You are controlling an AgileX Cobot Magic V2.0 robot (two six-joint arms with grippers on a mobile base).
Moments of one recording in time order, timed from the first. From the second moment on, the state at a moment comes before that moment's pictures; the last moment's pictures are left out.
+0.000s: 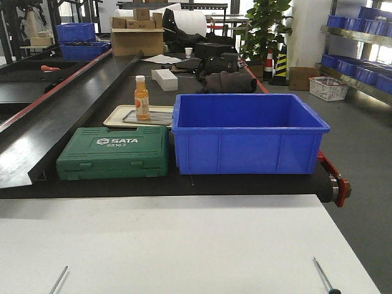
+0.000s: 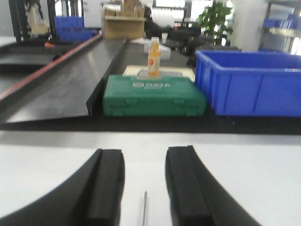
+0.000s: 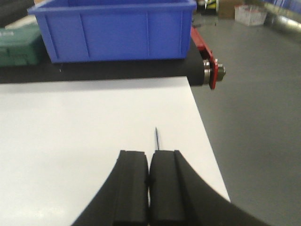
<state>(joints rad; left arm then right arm) -0.02 0.50 -0.28 -0.05 -0.04 -0.04 0.00 0.49 -0.24 -0.09 0.13 0.13</state>
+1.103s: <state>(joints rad) -0.02 1.68 -1.07 -0.05 0.59 0.09 0.00 0.93 -0.33 -0.03 0.21 0.16</state>
